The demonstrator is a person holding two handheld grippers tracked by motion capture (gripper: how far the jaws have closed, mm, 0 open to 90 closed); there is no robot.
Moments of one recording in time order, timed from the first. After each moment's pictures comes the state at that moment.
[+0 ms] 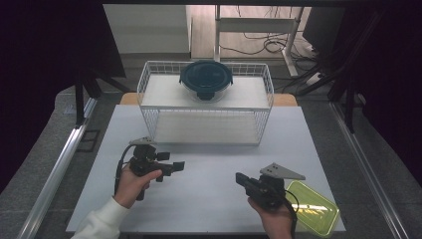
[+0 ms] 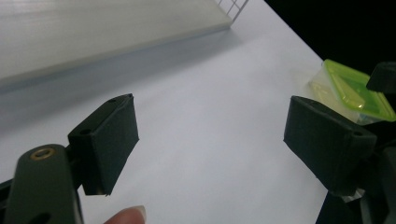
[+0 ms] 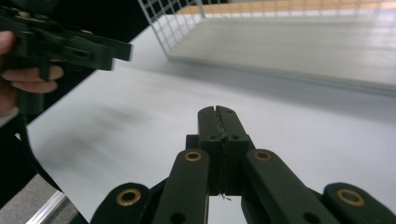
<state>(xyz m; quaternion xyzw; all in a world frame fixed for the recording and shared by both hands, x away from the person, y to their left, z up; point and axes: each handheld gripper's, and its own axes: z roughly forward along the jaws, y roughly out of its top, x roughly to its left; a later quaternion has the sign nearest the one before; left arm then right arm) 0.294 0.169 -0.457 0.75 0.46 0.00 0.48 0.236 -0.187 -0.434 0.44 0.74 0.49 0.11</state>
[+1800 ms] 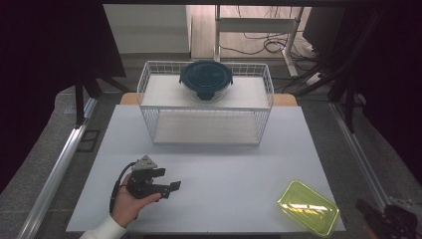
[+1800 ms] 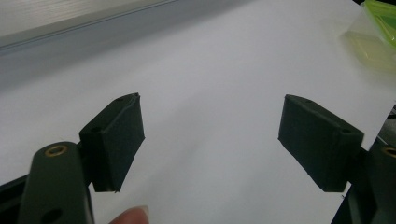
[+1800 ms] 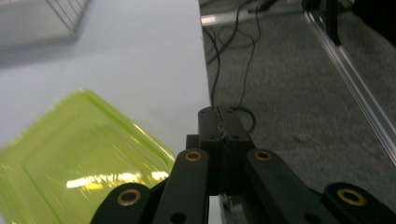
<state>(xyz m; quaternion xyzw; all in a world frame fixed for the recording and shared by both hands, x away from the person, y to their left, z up) 0.250 0.166 -0.479 0.79 0.44 0.07 0.43 0.179 -0.438 -0.433 0.65 0.63 0.33 0.27</state>
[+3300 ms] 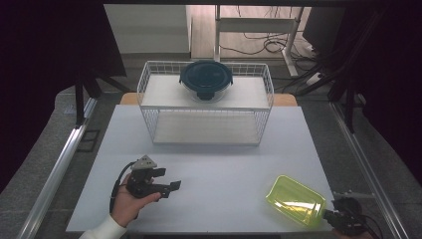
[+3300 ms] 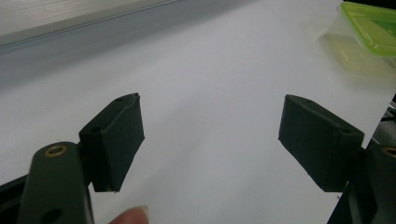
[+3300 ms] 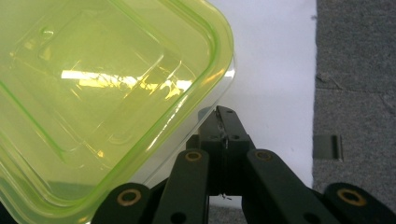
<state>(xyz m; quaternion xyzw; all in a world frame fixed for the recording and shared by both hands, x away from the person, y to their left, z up) 0.251 0.167 -0.479 0.78 0.44 0.06 0.43 0.213 -0.380 -0.476 0.62 0.75 0.18 0.15</state>
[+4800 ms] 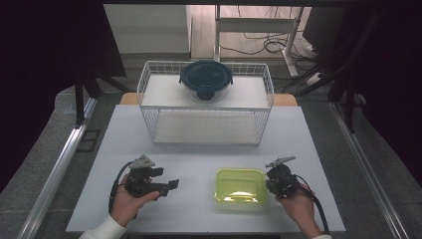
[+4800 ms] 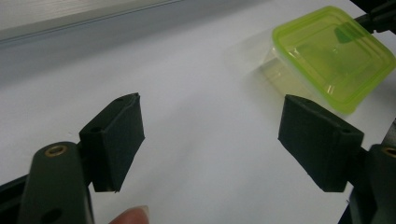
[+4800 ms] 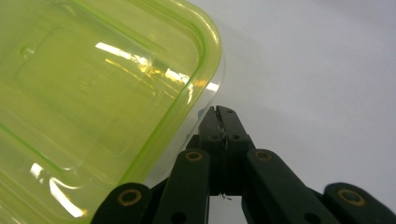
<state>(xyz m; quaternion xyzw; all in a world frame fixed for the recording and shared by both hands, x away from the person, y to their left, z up) 0.253 0.172 -0.482 0.77 0.46 0.06 0.43 0.299 -0.236 -0.482 0.46 0.86 0.20 0.13</state>
